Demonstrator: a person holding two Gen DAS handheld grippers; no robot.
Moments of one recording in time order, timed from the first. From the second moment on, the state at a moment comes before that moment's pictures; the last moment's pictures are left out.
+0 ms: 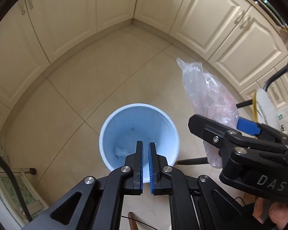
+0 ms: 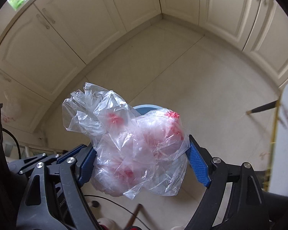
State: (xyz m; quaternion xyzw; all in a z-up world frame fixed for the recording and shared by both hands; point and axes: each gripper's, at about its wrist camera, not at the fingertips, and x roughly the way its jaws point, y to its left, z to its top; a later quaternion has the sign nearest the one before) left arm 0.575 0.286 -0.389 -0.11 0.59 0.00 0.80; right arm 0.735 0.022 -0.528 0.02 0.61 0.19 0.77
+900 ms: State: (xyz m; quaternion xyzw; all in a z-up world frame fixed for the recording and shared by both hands) left arm 0.482 0.223 -0.083 -0.08 0.32 0.20 0.92; right arm 0.610 0.007 -0.288 -0.01 0.38 0.20 0.90
